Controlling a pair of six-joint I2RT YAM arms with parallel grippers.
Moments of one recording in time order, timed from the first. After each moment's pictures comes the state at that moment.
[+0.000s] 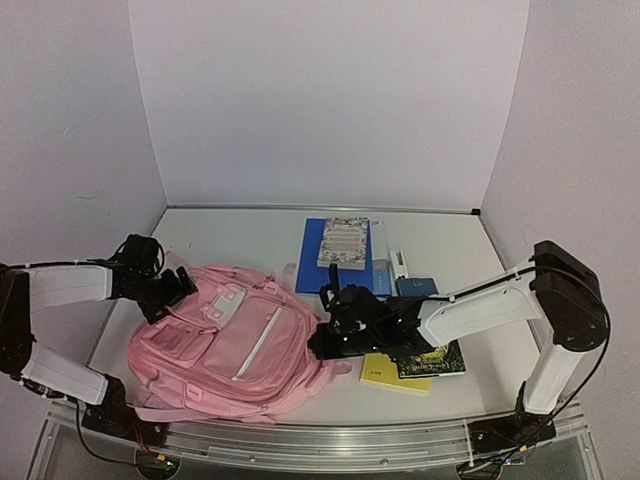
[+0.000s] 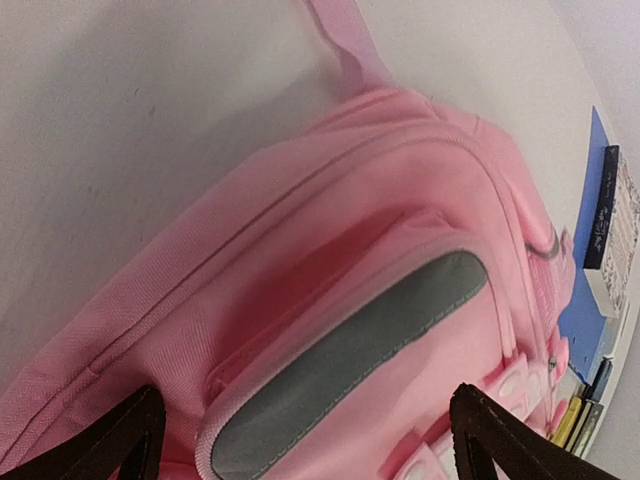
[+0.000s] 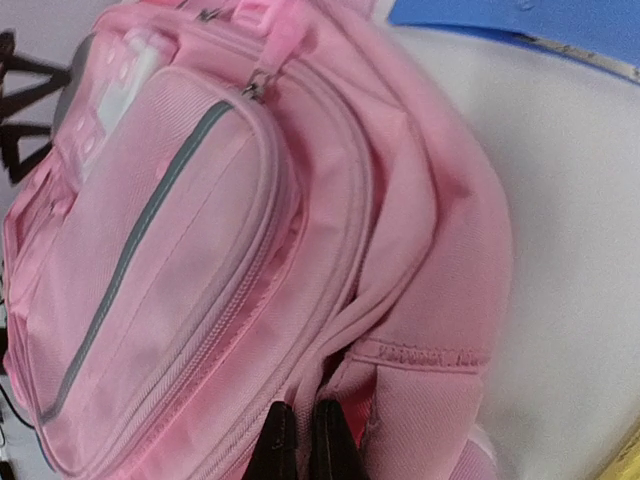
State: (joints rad) left arm -0.21 1.30 0.62 -0.29 0.11 -0.80; right arm 1.13 1.81 0.98 0.06 0.08 0.82
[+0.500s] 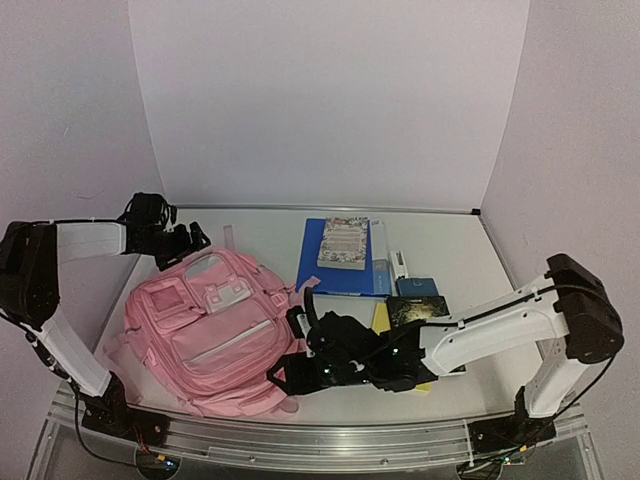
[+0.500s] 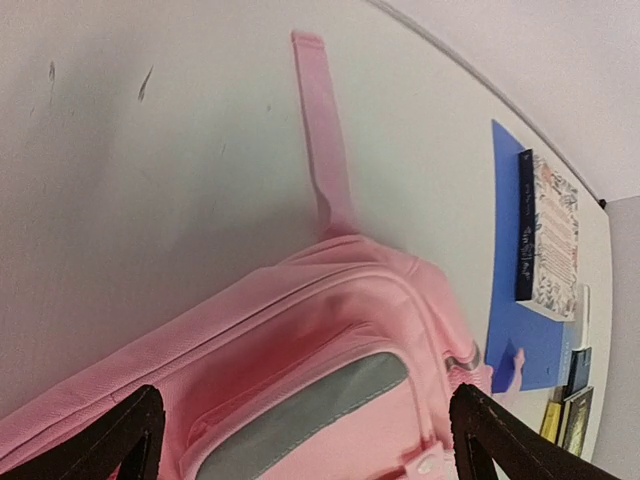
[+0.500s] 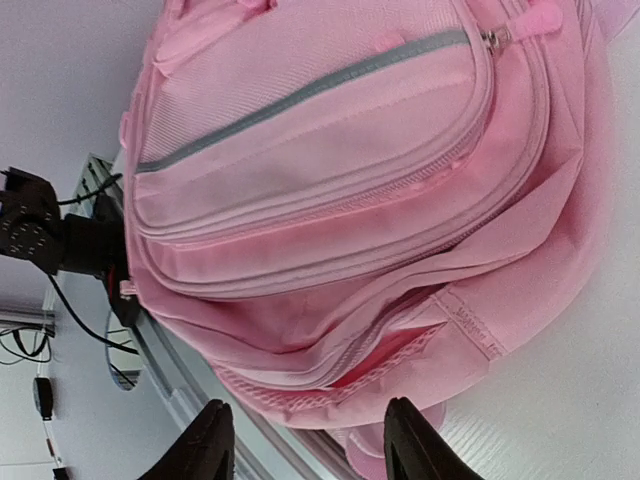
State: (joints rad) left arm -0.14 1.60 0.96 -0.17 0.25 -0.53; right arm 1.35 1.79 1.04 0.08 0.09 0.90
